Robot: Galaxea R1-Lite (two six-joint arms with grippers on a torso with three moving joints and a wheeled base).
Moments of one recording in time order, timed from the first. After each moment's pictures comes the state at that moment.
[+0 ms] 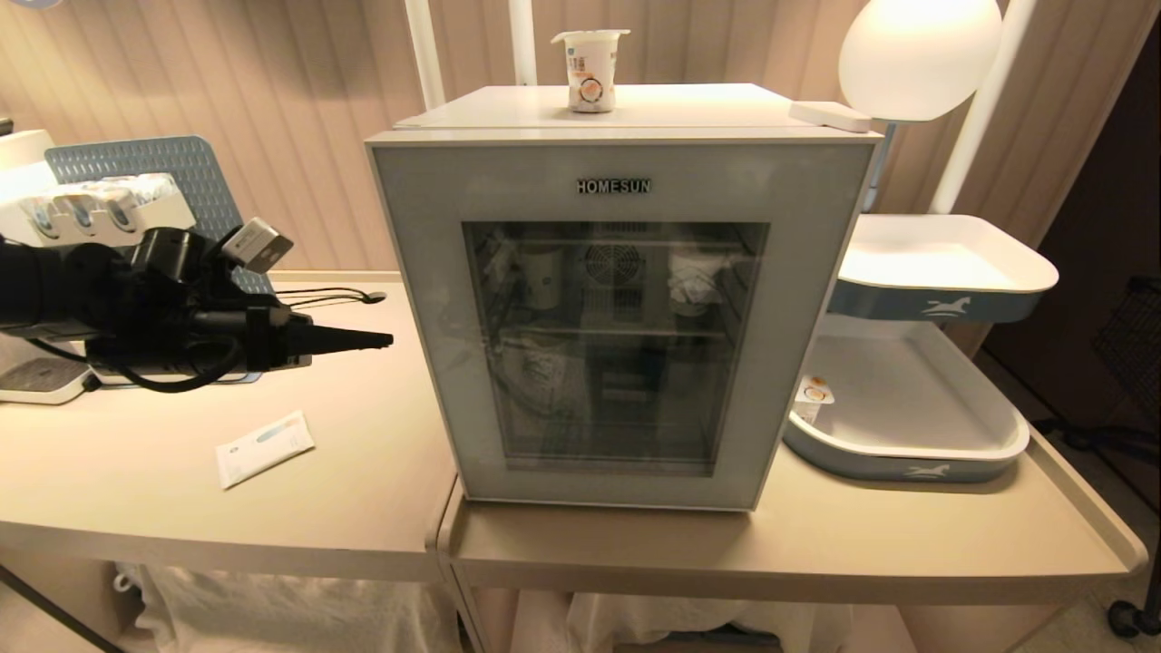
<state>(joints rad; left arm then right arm) 0.14 1.98 -1.53 0.47 -1.39 0.44 -0.01 0.00 -0.07 0.17 0.01 -0.01</state>
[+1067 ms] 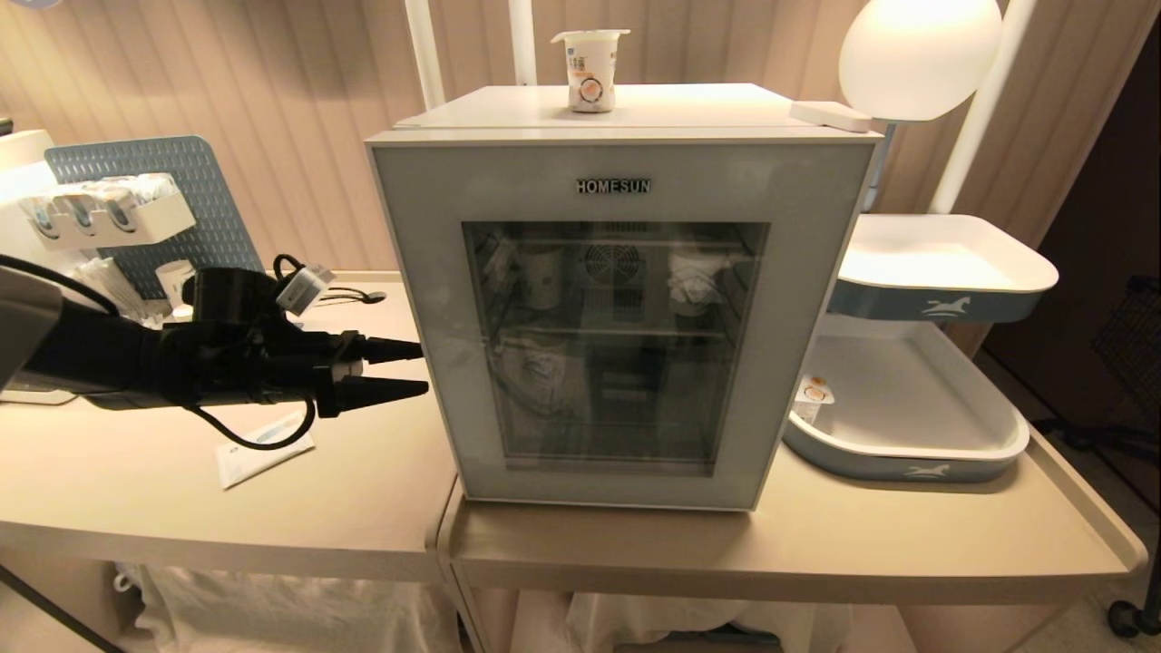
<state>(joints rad) 0.07 2.06 -1.29 -0.15 -1.39 0.49 -0.01 0.00 -0.07 0.17 0.01 -0.01</state>
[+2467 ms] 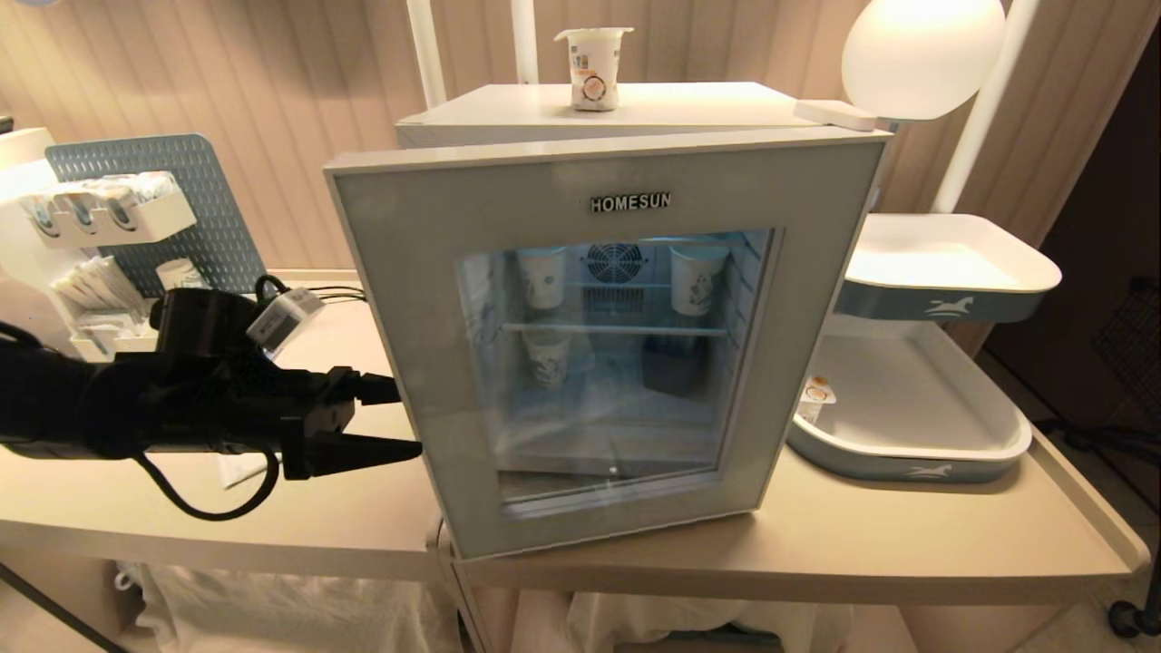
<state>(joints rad) -0.01 1.80 -0.98 -0.14 -1.43 0.51 0.00 0.00 -0.07 0.17 0.01 -0.03</state>
